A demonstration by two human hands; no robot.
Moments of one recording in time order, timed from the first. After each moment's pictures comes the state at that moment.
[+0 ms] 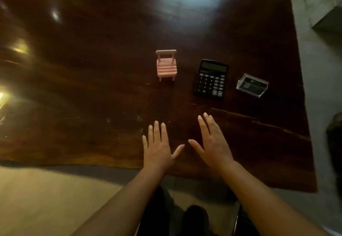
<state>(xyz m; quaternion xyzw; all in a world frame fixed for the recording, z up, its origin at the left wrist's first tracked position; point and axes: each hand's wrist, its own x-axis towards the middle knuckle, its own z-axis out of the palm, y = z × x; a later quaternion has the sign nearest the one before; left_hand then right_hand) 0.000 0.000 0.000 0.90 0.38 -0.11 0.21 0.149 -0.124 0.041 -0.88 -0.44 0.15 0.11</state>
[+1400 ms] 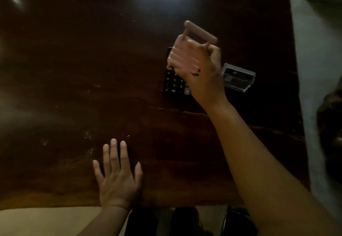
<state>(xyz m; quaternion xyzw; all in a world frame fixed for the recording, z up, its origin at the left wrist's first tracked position) 0.010 -0.017 -0.038 0.89 0.44 -0.08 0.14 0.333 -0.030 0.059 -0.83 -0.36 0.03 0.42</state>
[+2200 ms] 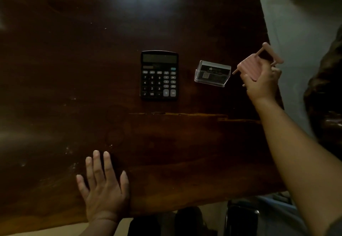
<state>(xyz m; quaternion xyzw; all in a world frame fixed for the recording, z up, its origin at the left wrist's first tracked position) 0.013 -0.019 -0.038 0.88 0.45 -0.06 0.14 0.460 -0.204 0.014 -0.95 -0.07 0.02 0.32</state>
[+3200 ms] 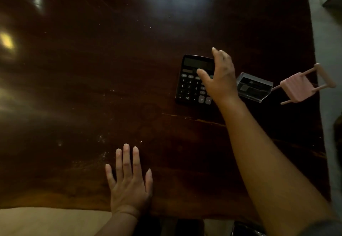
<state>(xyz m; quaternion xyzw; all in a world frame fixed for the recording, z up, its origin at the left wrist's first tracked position) 0.009 -0.018 -0.040 0.89 0.42 -0.06 0.12 0.369 -0.009 0.025 -0.90 -0.30 0.09 0.31</state>
